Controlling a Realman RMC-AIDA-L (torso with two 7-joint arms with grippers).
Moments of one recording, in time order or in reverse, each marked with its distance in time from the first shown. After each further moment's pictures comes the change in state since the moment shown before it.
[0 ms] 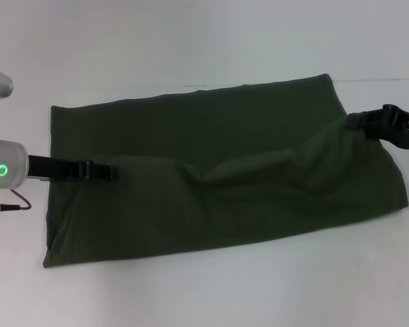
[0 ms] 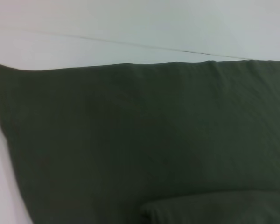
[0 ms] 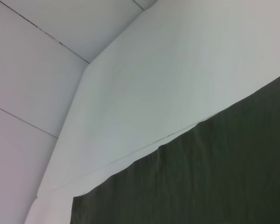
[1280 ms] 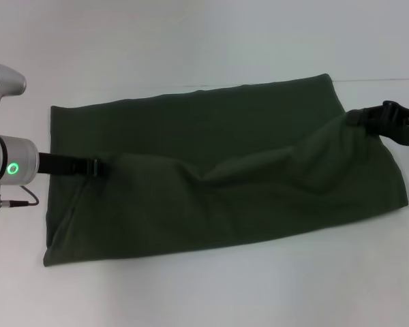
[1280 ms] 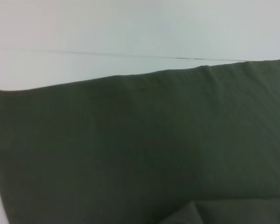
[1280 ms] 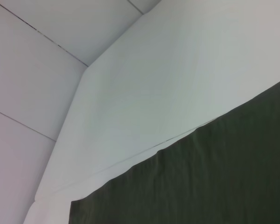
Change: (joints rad) left arm -0.012 -0.015 0.029 -0.009 -0.010 -0.058 0.046; right arm 0.007 -0.002 0.001 0.000 0.000 0.012 0.001
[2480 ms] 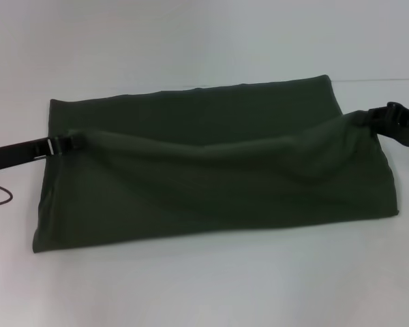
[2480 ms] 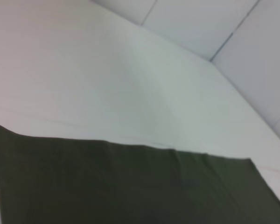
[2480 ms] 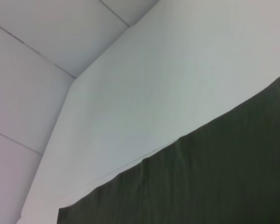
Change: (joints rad) left arm 0.128 -0.003 -0.265 0.031 -0.278 0.151 0.262; right arm -0.012 0.011 0.012 0.002 0.007 0.051 -0.009
